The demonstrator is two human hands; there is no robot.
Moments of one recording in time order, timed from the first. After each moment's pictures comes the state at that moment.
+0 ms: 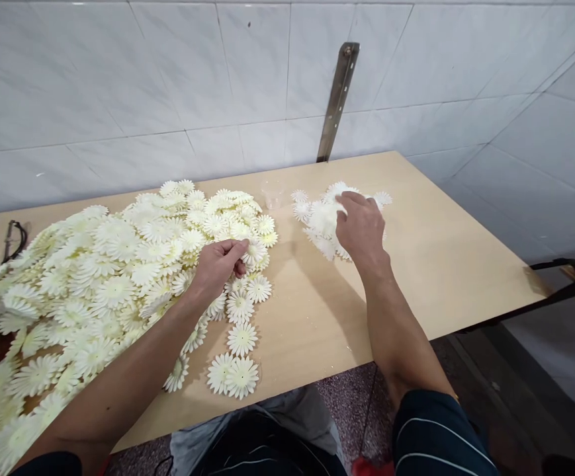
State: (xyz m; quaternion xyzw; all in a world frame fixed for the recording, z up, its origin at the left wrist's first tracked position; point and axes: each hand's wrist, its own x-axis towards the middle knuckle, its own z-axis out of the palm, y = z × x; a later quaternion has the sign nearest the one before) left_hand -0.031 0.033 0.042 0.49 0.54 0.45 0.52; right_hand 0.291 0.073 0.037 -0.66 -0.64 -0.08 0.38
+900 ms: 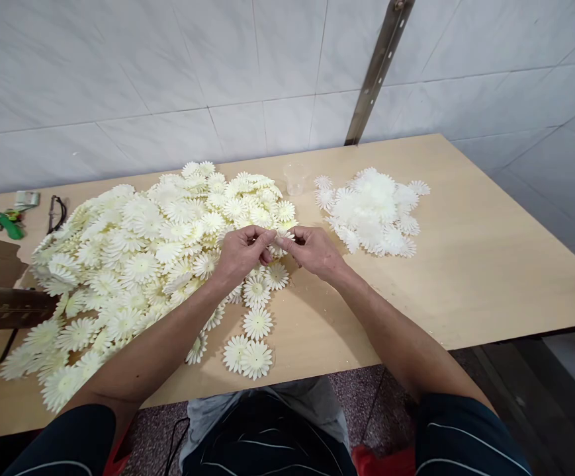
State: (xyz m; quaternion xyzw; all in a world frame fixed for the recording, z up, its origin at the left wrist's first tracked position) left_hand -0.025 0.022 0.042 0.53 0.49 0.47 0.50; right_hand 0.168 0.026 0.047 -0.52 -0.67 0.42 0.32
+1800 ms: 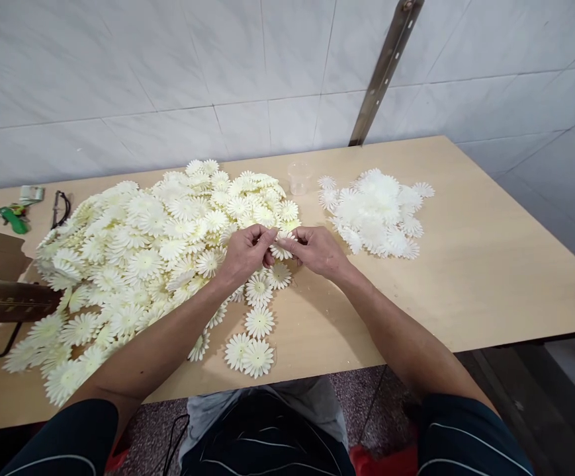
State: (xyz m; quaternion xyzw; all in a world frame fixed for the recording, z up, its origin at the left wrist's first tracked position) left_hand -0.024 0.020 0.041 0.54 0.49 0.47 0.51; right_hand 0.169 0.028 0.049 -0.53 -0.69 0.40 0.30
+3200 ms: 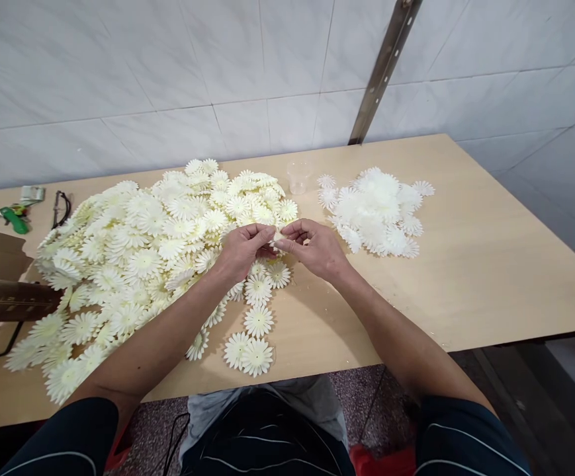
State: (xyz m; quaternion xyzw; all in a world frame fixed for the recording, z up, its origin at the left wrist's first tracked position) left_hand -0.027 0.033 0.036 0.41 0.45 0.46 0.64; right_hand 0.169 0.024 0.040 -0.51 -0.65 0.39 0.40
